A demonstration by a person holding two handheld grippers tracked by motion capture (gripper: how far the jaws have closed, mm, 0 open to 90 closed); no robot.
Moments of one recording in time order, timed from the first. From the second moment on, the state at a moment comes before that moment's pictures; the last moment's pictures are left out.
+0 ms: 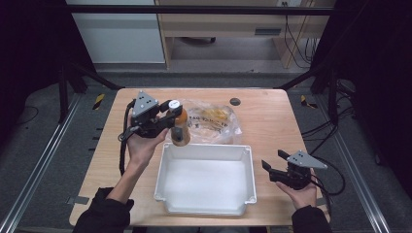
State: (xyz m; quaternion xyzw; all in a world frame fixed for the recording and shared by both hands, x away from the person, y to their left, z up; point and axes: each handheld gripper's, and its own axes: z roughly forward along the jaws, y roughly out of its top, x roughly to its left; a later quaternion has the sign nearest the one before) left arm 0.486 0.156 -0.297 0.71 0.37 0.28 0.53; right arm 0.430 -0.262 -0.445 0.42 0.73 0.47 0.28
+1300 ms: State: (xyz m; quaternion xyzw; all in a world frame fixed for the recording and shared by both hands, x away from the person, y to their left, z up) left arm 0.433 0.173 -0.360 0.74 0.35 0.26 0.51; right arm 0.429 -0.263 -0.446 0.42 0.73 0.47 0.28
